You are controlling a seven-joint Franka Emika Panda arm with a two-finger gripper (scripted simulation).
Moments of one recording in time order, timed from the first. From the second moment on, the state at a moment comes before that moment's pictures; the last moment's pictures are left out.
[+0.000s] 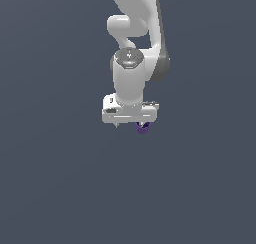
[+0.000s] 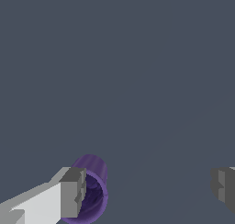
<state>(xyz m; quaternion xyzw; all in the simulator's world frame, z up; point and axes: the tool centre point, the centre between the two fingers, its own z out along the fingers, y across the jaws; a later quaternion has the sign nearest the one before) 0.000 0.005 0.167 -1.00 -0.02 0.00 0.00</state>
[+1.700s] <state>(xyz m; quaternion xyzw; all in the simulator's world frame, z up) -0.010 0.026 0.133 -0.99 -0.10 -0.03 0.09</state>
